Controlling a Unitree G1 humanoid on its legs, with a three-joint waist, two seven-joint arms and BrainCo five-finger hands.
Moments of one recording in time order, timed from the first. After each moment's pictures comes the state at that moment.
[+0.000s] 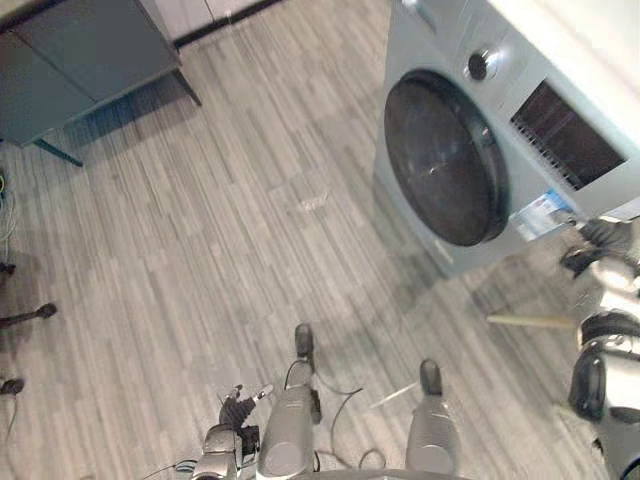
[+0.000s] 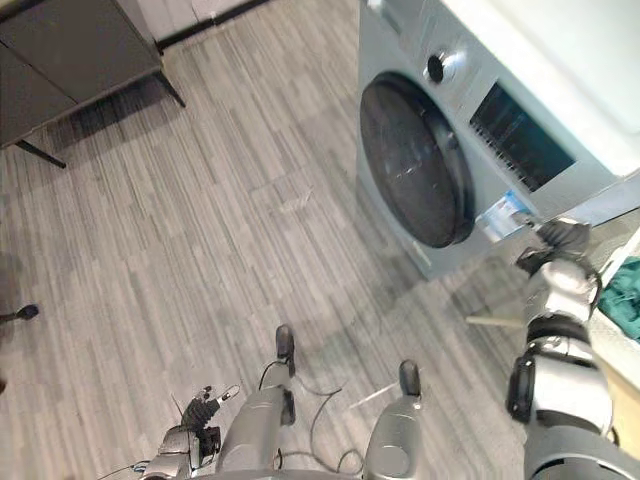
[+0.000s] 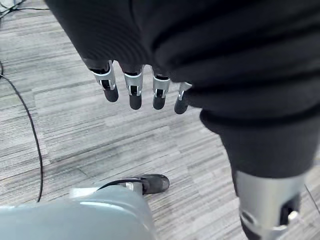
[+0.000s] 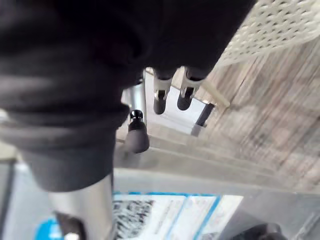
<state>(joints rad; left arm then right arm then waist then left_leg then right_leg) 0.00 0.10 0.07 0.95 -0.08 -0.10 0.13 -0.78 -0.67 -0.32 1.15 0.39 -0.08 -0.16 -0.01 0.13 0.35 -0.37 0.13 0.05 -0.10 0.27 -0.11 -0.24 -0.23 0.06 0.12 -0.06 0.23</state>
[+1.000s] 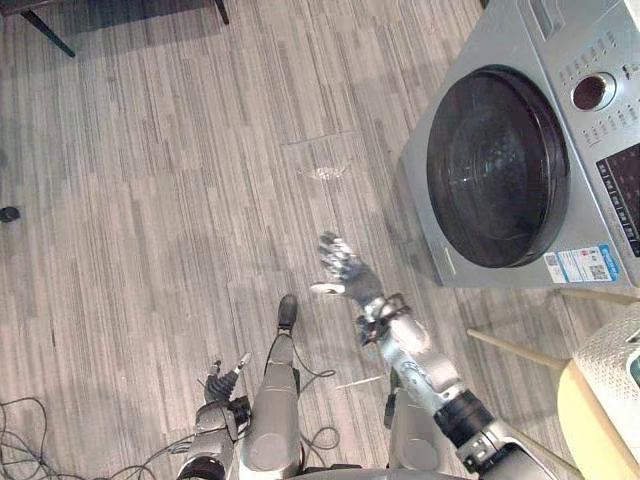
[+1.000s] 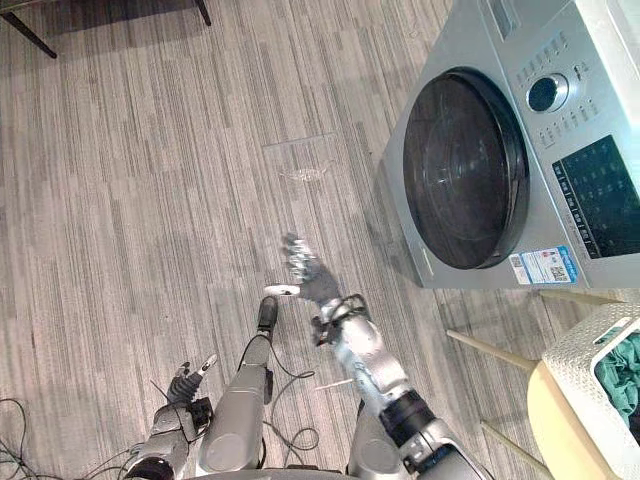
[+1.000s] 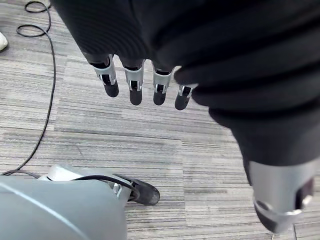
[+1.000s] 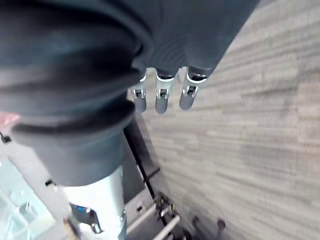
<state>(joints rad) -0.05 0.10 0.17 0.94 -0.12 -0.11 0.23 -0.24 -0.13 0.41 0.25 0.47 -0.15 0.05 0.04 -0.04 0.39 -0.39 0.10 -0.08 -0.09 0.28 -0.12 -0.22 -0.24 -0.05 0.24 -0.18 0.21</state>
